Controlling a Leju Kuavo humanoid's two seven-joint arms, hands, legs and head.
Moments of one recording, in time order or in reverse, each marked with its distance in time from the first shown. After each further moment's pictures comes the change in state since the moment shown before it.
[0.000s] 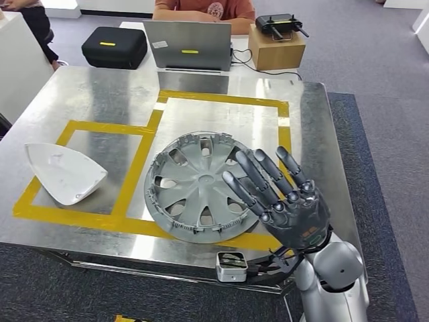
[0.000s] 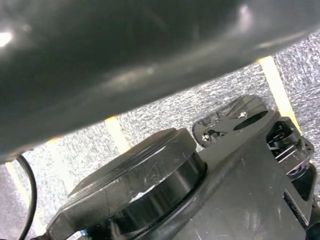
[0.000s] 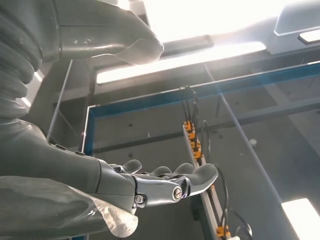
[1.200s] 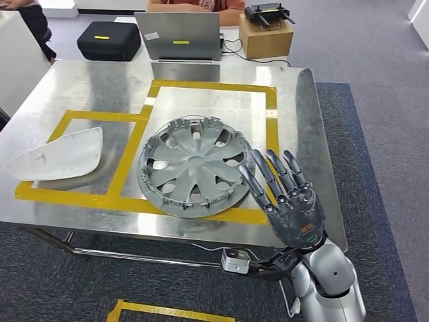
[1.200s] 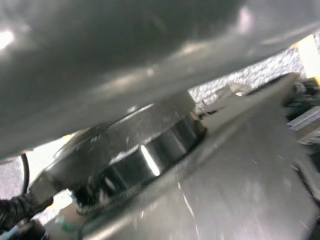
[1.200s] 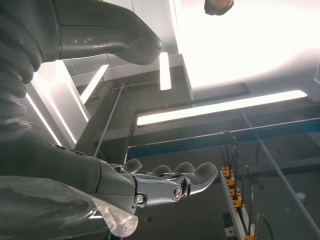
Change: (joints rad) left arm 0.013 -0.024 0.041 0.001 0.022 0.010 0.019; right arm 0.067 -0.006 -0.053 0.126 0.001 0.000 0.124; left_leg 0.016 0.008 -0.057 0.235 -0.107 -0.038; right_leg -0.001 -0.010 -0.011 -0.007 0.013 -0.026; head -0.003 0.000
